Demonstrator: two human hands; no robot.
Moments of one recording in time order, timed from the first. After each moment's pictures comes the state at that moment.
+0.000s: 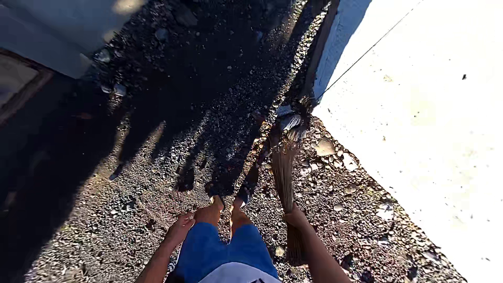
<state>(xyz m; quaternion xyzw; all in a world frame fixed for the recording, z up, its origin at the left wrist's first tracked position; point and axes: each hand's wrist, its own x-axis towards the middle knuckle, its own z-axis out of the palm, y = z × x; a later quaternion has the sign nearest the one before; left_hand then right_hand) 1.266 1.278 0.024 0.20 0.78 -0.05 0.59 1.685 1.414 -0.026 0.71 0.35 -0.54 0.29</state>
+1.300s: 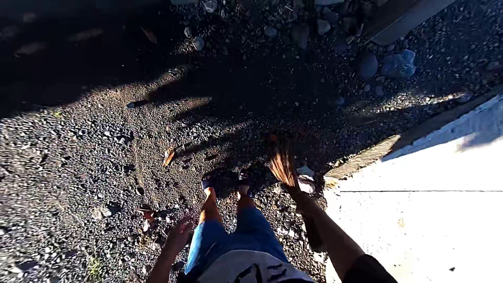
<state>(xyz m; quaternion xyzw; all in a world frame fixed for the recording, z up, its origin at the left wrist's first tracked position) 1.326 1.310 0.025 -0.13 0.81 0.22 0.53 1.521 1.765 -0.028 0.46 0.64 -0.33 0.52</state>
